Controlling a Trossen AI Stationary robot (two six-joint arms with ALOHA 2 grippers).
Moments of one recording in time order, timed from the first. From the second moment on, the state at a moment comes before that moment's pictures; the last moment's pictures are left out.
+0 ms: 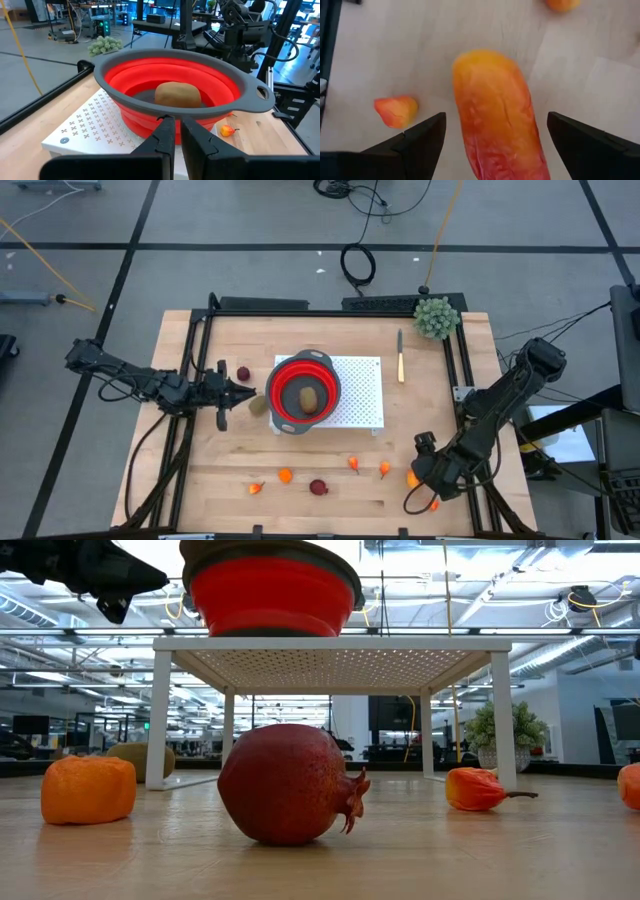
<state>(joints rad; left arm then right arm) -0.37 0.49 0.35 0.01 -0.47 -0.18 0.87 1.35 0.75 -0.68 0.02 0.59</state>
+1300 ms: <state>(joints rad) -0.37 0.49 0.35 0.00 -0.47 -0.16 0.87 1.37 0.65 -0.54 0.02 0.61</state>
